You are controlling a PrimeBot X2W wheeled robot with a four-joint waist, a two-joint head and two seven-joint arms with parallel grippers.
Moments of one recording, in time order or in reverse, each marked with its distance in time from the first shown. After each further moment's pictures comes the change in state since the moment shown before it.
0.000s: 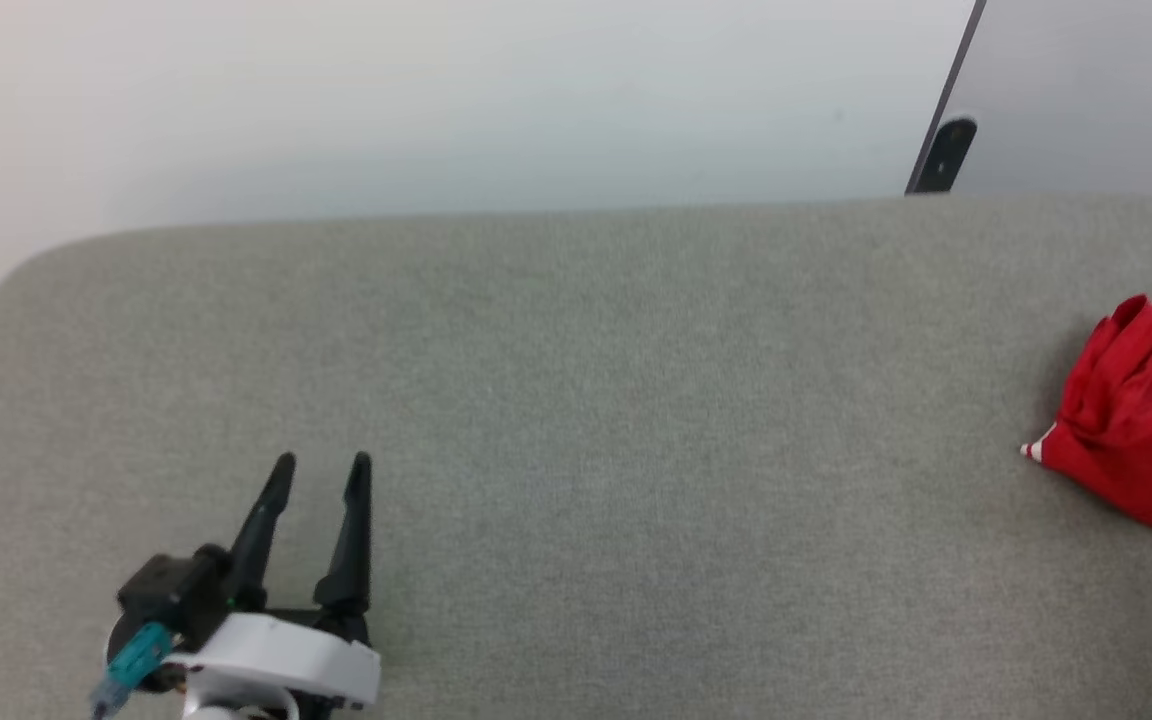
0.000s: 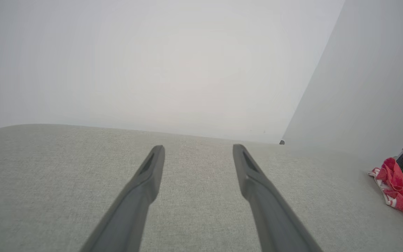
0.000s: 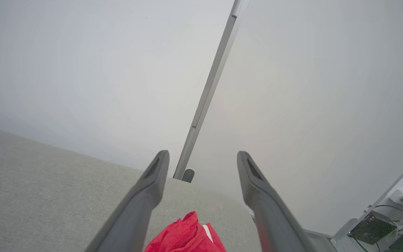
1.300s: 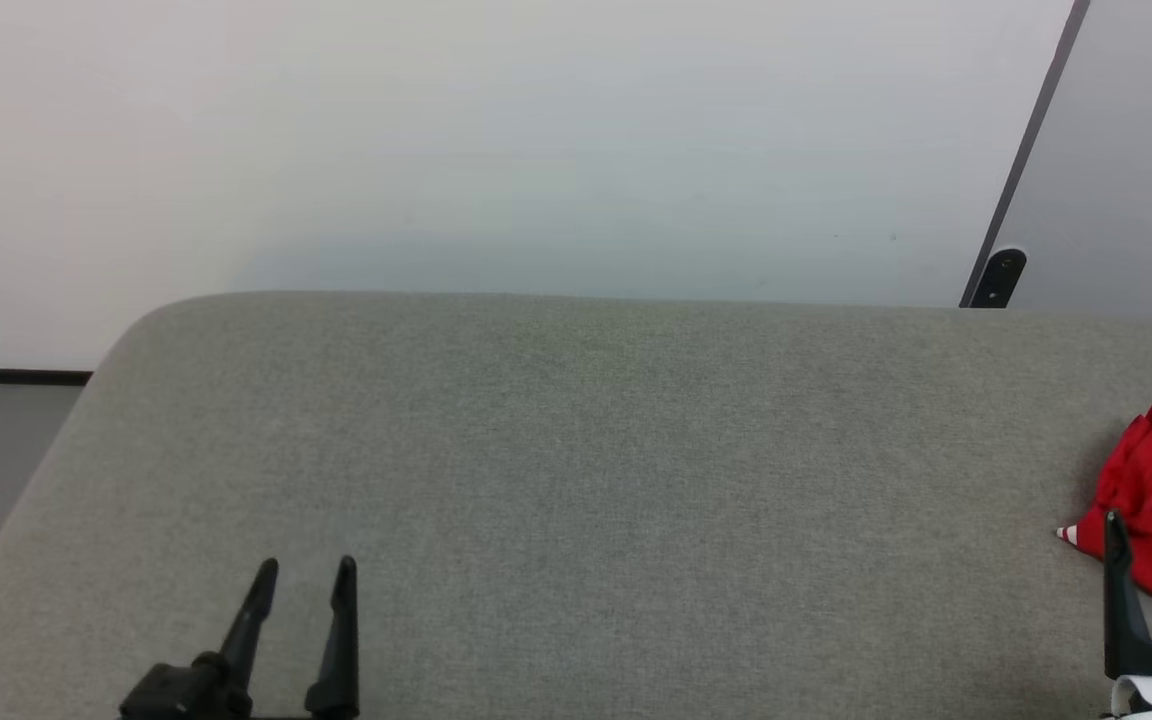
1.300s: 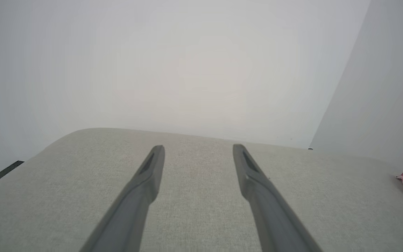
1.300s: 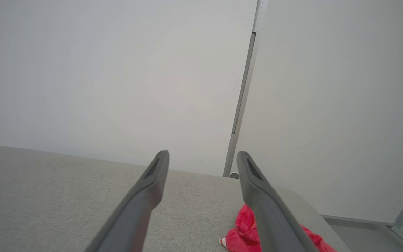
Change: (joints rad) left arm 0.210 -0.052 0.089 -0.100 0.113 0.000 0.000; right arm 0.443 0.413 -0.135 -0.278 -0.181 0.000 -0.142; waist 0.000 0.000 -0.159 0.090
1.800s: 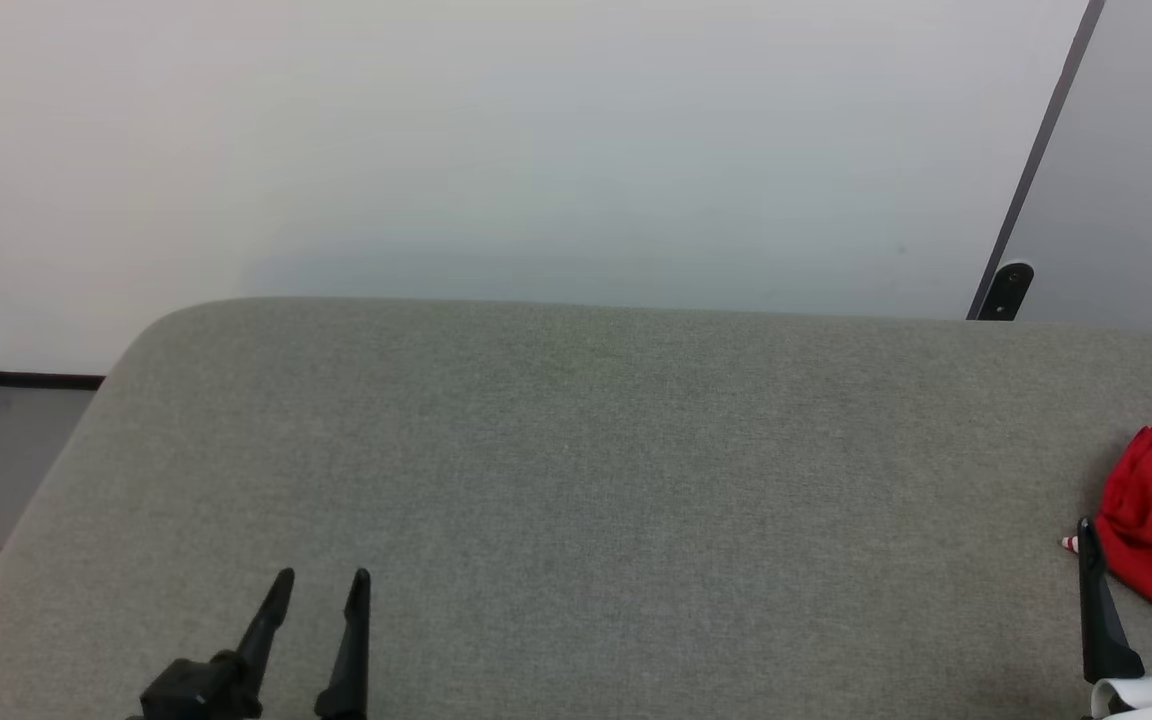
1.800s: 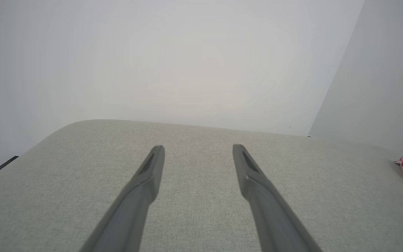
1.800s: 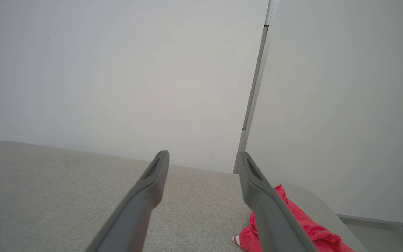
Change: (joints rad) left arm -0.023 0.029 -0.047 0.084 -0.012 0.000 0.000; right arm -0.017 -0.007 0.038 0.052 0.018 0.000 0.000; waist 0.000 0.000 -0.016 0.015
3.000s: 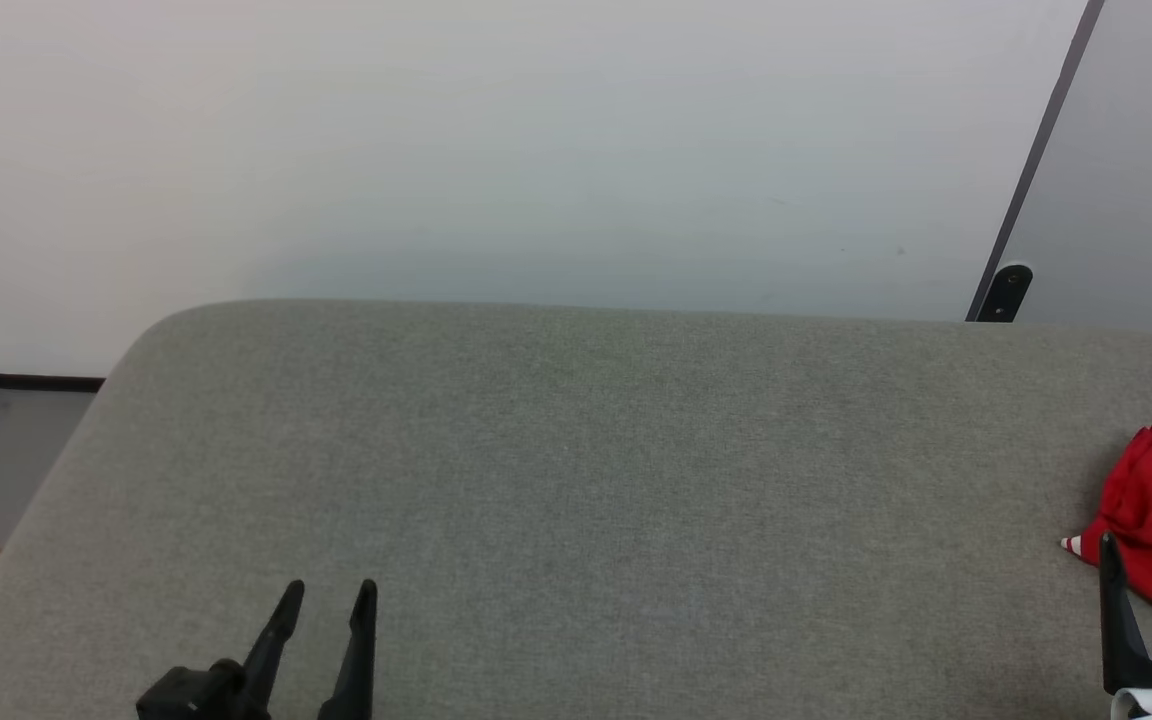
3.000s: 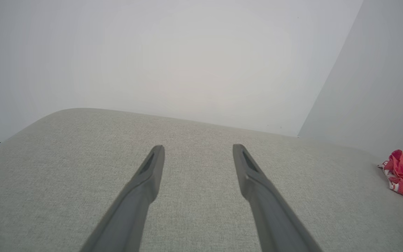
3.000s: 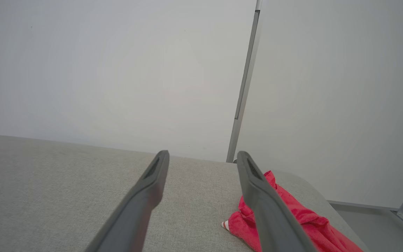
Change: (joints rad) left arm 0.009 0.039 -0.049 0.005 -0.106 0.000 0.000; right arm -0.003 -0.021 -0.026 0.055 0.021 0.000 0.000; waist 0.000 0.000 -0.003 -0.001
